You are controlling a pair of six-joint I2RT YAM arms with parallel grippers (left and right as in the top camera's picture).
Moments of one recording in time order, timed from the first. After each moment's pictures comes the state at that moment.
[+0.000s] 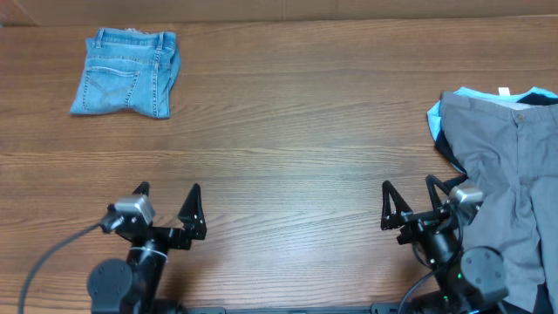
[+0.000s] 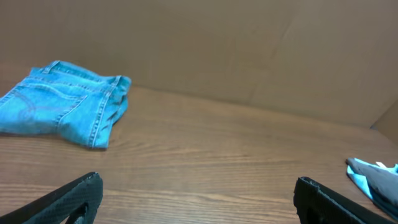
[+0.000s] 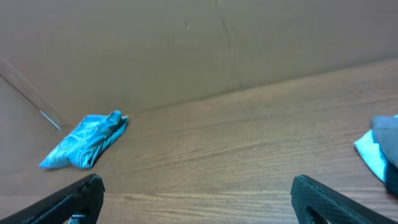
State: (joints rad) left arm 0.00 0.15 0.42 -0.40 0.17 -0.29; right arm 0.27 0.15 0.37 -0.35 0.00 0.36
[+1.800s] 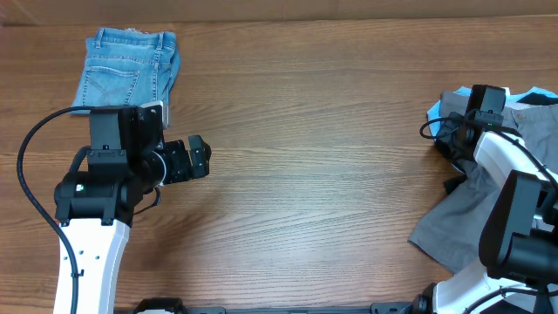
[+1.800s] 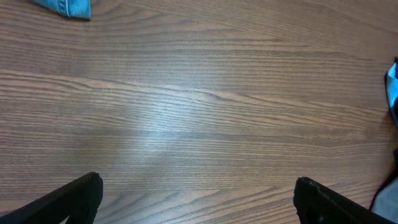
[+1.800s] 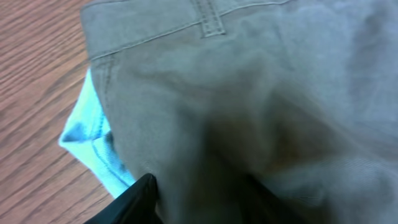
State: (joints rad) left arm 0.00 1.16 1.16 -0.98 0.25 -0.23; right arm -0.26 1.84 1.08 -0.30 0.14 0.29
